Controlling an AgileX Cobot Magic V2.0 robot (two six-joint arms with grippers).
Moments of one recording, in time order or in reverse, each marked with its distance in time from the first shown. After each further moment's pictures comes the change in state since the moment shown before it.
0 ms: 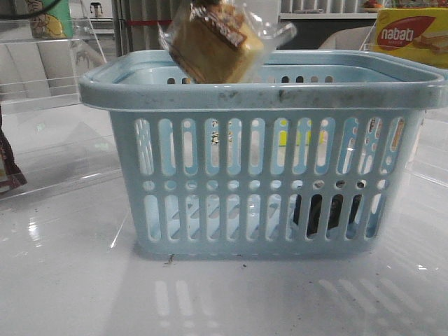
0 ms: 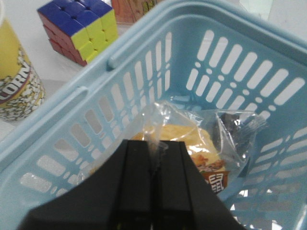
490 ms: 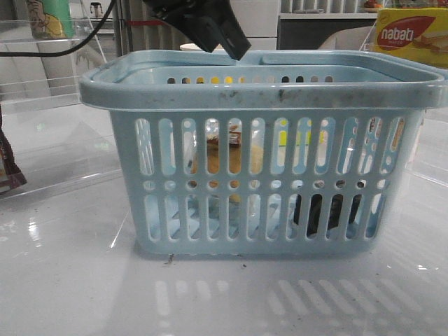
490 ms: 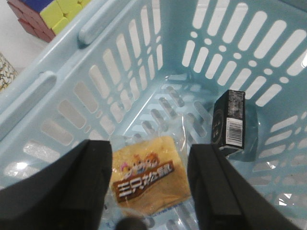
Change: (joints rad) left arm -0.021 0.062 -0.014 0.002 0.012 0.062; right arm 0.000 0.000 0.000 0.000 0.000 0.000
